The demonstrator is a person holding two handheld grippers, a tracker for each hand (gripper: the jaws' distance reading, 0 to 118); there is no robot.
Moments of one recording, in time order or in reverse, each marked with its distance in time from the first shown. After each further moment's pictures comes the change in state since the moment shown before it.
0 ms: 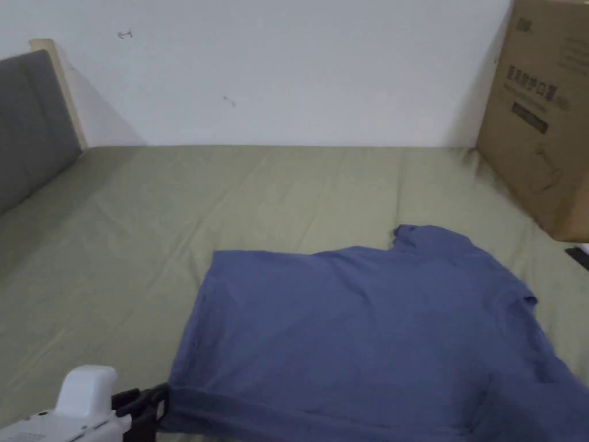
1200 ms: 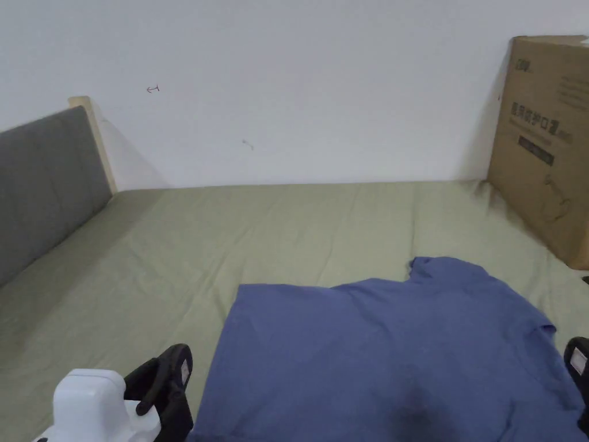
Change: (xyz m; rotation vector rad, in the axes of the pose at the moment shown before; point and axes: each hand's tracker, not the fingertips) left arm 0.071 0.030 0.102 0.499 0.045 -0.045; right arm -0.123 -0.009 0.063 0.490 0.145 0.129
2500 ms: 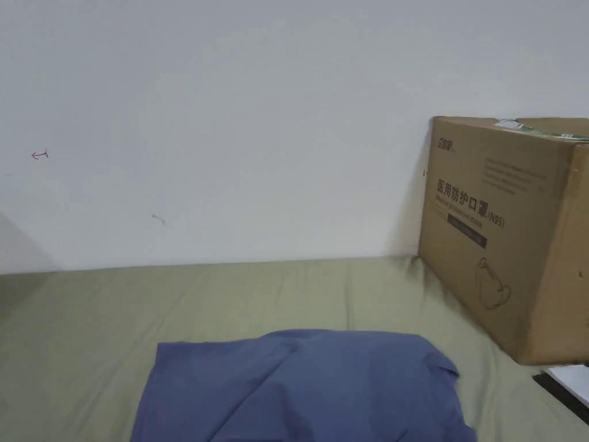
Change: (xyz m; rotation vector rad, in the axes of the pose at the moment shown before) left arm -0.086 -0.104 -0.321 -0.773 0.014 0.291; right arm 0.154 -0.129 -0.245 -0.847 -0.089 -0.009
